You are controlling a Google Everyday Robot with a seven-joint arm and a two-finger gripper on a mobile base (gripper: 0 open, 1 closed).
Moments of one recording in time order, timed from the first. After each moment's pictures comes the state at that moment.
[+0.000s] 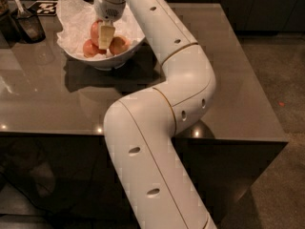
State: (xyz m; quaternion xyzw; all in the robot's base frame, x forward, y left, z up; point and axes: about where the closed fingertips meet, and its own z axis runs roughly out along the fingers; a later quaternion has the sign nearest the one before) arm 0.780 0.144 0.904 -0.78 0.58 0.02 0.24
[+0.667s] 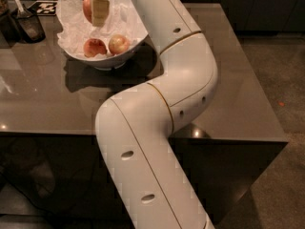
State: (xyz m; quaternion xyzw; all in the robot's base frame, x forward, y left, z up) arm 0.784 0.148 0.991 -0.75 0.58 -0.06 0.31
